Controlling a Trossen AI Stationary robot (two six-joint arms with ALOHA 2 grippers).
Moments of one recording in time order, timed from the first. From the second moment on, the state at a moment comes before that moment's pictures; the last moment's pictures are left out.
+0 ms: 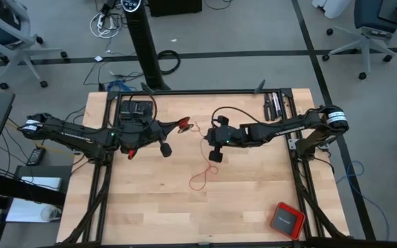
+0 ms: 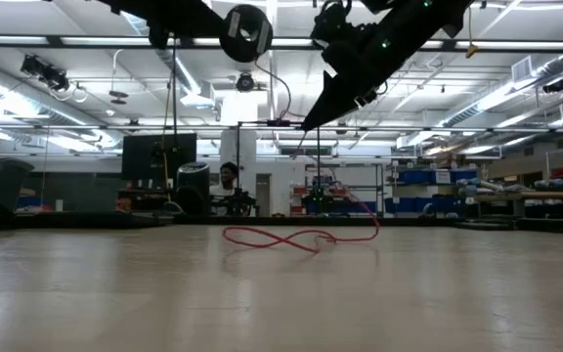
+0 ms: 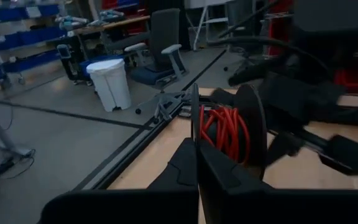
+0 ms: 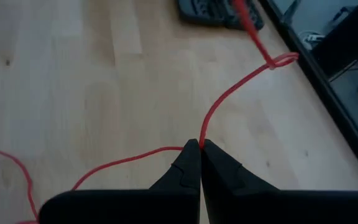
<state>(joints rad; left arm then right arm) -0.14 1.05 0.70 0.23 -0.63 0.04 0.04 1.57 1.03 -0.14 0.36 0.01</state>
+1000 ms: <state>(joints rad) -0.09 1.04 0.70 -0.09 -0.69 0.10 0.26 1.35 1.03 0.08 0.32 -0.25</state>
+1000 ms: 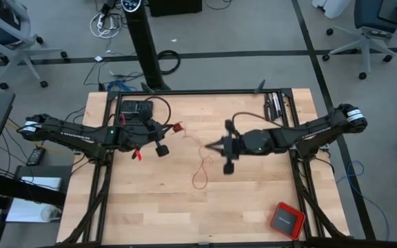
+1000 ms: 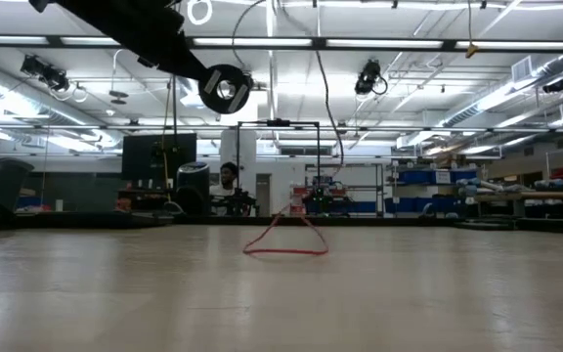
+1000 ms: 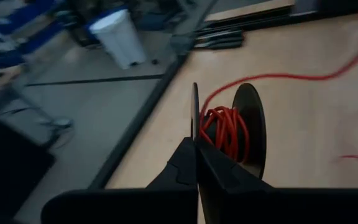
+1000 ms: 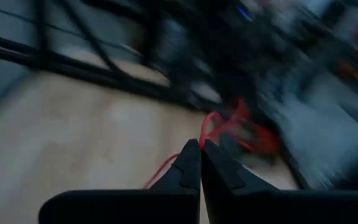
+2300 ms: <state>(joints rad) -0.18 1.04 0.70 0.29 -0.72 0.26 0.03 1.56 1.03 -0.29 -0.31 0.17</state>
